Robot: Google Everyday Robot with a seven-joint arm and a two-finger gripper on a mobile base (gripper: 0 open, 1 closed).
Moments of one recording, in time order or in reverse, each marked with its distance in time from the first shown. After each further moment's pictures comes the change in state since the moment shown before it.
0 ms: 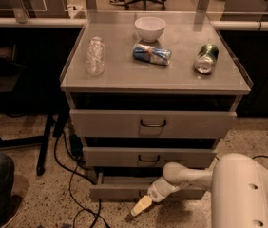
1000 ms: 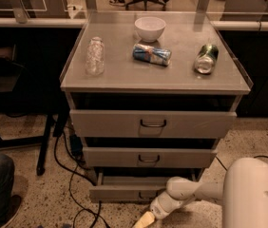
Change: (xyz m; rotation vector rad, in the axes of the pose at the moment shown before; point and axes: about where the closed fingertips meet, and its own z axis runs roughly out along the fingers) arm 0.061 0.043 0.008 -0.044 0.031 0.062
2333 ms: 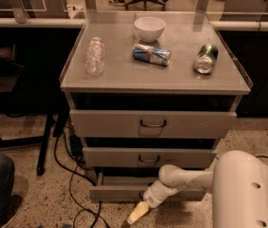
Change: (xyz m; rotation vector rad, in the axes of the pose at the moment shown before) arm -0.045 0.006 -0.005 -0.028 0.028 -0.105
